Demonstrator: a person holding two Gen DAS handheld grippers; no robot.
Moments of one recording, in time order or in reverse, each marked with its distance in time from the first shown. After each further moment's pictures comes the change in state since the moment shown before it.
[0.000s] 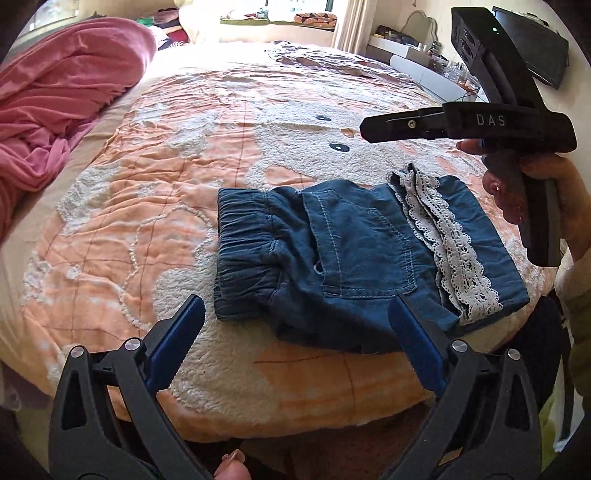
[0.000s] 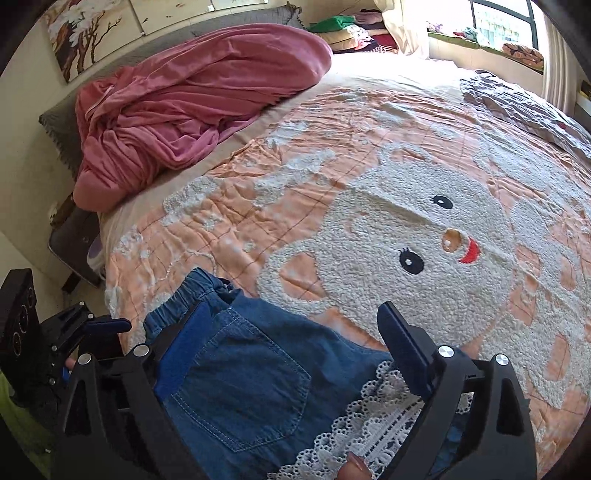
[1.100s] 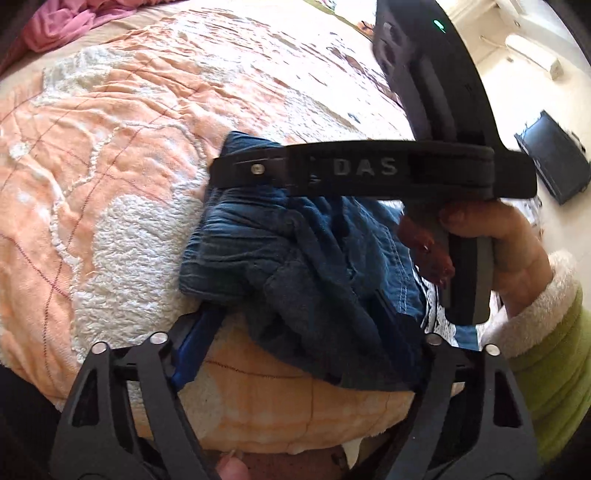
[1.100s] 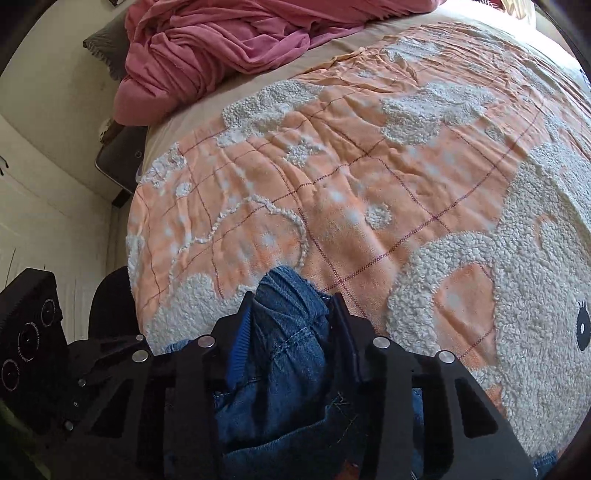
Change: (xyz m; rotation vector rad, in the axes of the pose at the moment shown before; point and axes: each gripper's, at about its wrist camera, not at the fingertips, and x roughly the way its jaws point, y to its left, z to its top) left arm 0.045 0.029 -0.008 -0.423 0.025 -0.221; right arm 0.134 0.065 0.024 -0.167 0.311 0.270
